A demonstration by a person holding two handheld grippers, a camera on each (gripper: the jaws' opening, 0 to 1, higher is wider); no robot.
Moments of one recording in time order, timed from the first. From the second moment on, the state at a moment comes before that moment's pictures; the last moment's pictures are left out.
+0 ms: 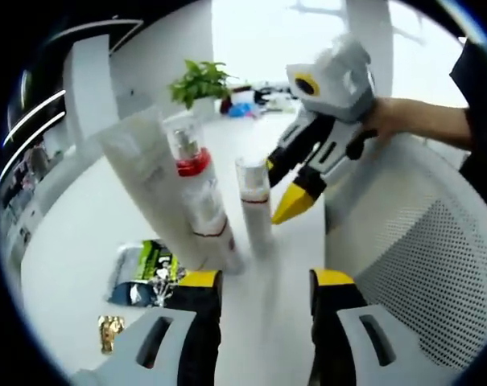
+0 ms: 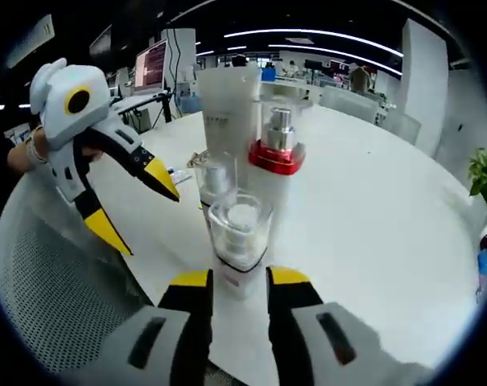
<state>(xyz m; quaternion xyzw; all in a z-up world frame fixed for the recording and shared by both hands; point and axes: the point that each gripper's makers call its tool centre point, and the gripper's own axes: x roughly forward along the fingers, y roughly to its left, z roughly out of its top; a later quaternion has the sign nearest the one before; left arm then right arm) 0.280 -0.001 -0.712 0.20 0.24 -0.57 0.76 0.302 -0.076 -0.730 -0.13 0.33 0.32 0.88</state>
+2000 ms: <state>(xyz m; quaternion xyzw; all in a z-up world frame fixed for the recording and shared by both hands) 0.325 -0.016 -0.749 0.22 0.31 -0.49 0.79 0.328 -0.064 -0.738 -0.14 0.34 0.33 0.87</state>
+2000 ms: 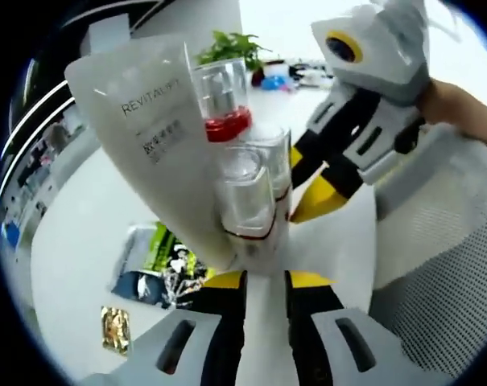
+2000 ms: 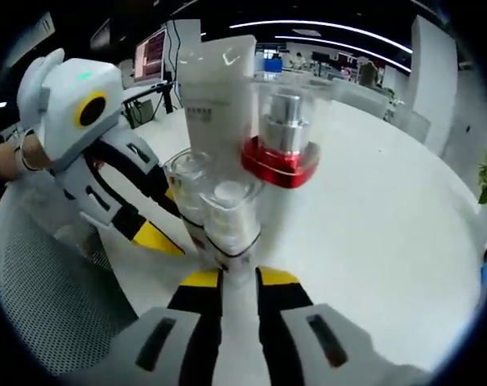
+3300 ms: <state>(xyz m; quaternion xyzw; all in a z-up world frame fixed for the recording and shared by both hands) 0.310 0.047 -0.705 0.18 0.30 -0.45 0.82 0.316 -0.071 -0.710 -0.14 0.30 0.32 0.89</state>
